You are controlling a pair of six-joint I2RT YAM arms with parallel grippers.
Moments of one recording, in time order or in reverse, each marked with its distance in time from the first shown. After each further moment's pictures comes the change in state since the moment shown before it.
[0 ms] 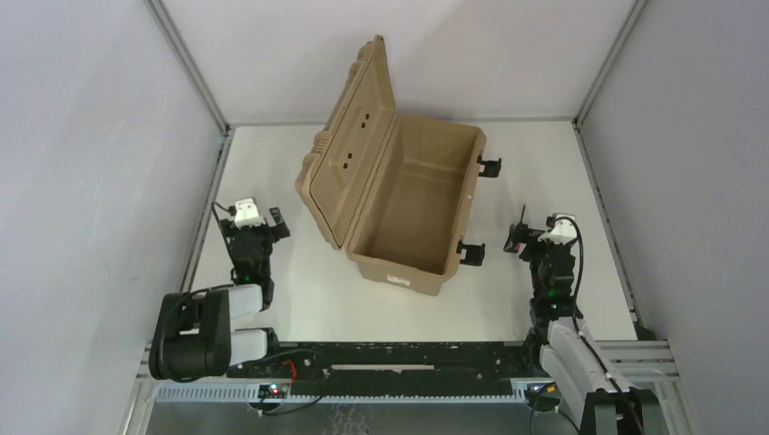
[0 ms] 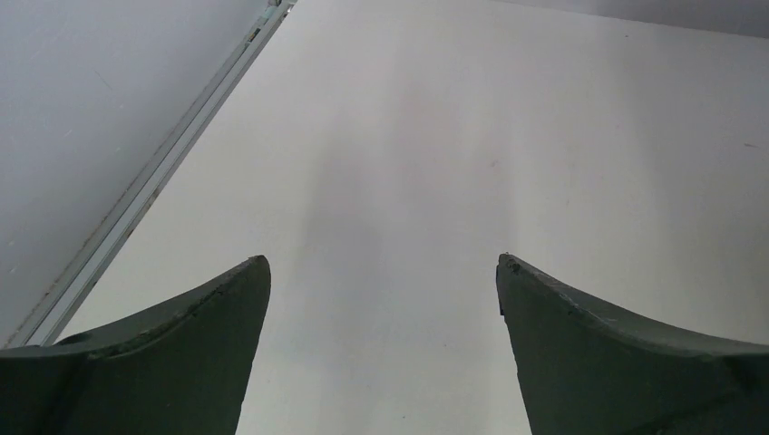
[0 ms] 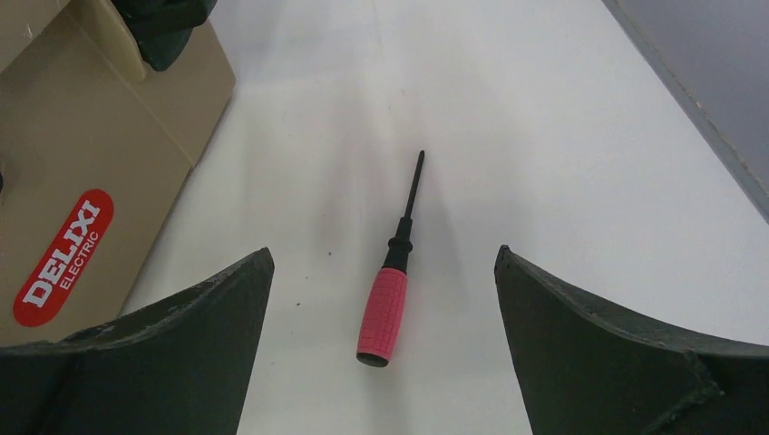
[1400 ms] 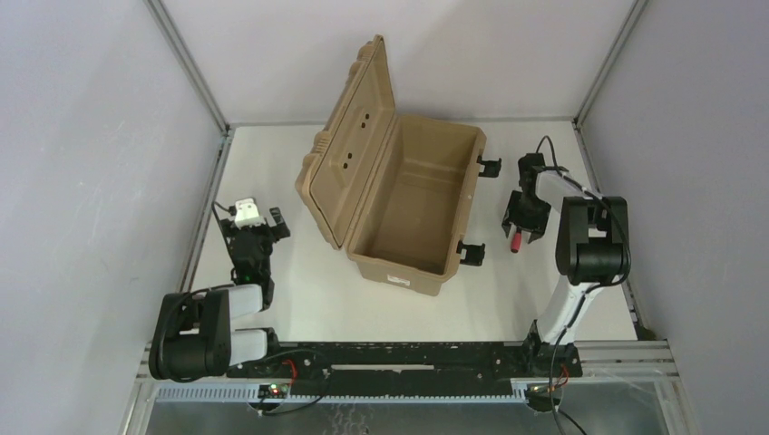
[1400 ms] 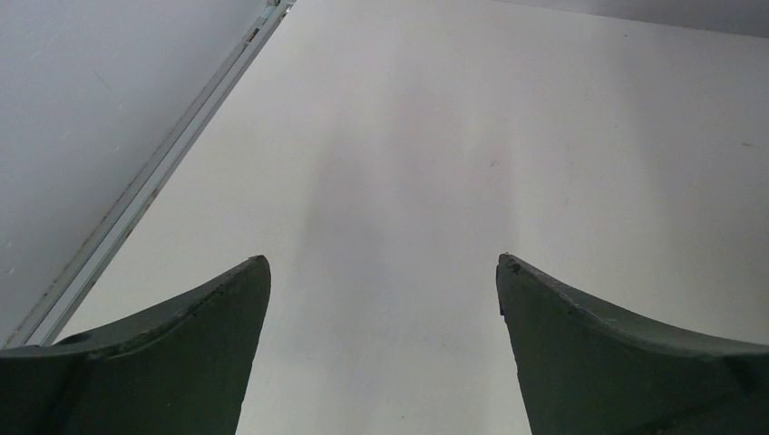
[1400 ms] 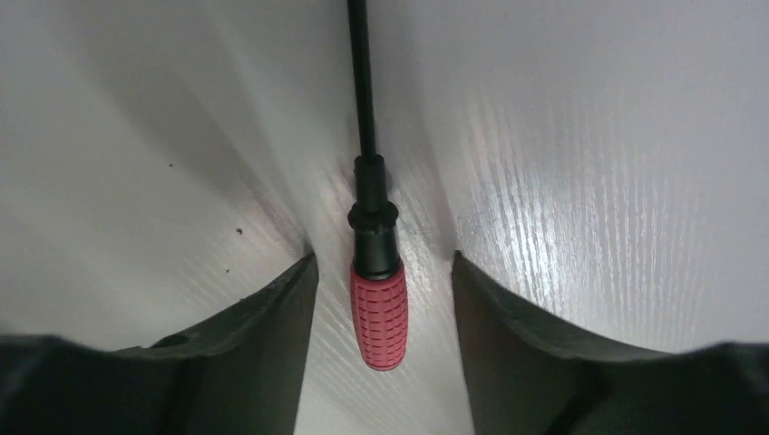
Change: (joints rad) left arm -0.002 0.000 0.000 0.000 0.000 0.000; right arm -0.061 1.133 1.144 -1.275 -0.028 0.222
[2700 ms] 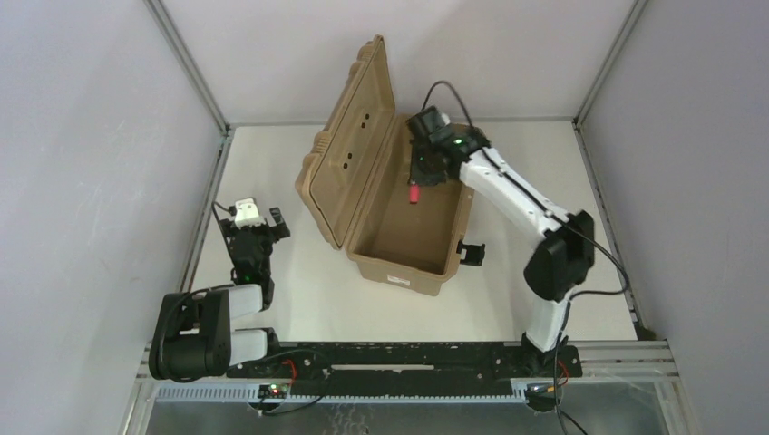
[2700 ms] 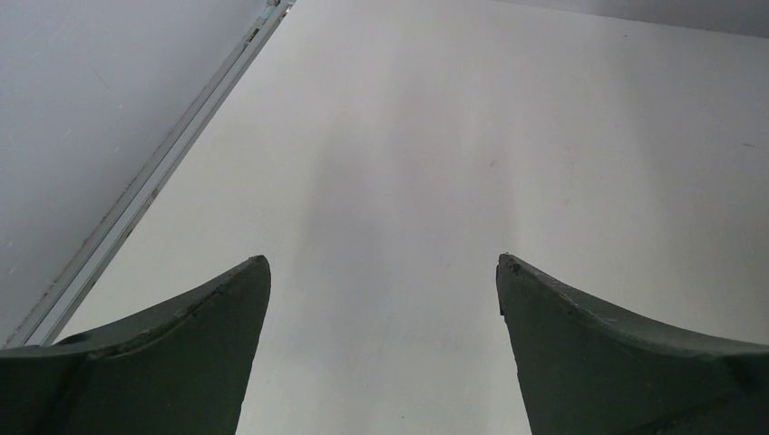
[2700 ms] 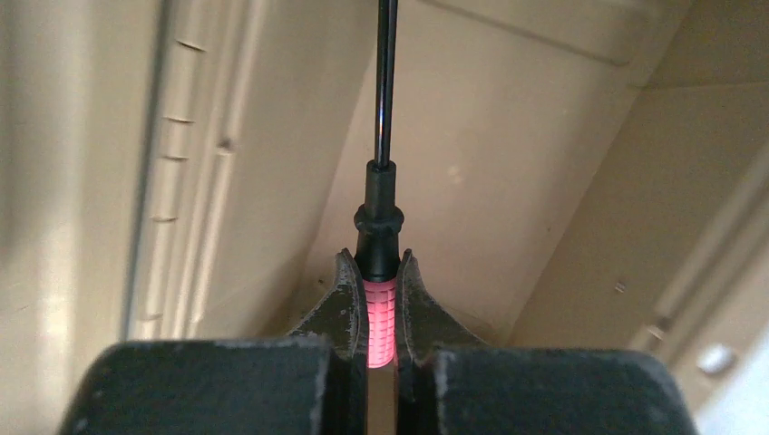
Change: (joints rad) left arm 0.000 0.000 0.000 0.000 0.000 0.000; right arm 0.637 -0.048 0.639 -0.151 0.027 0.233
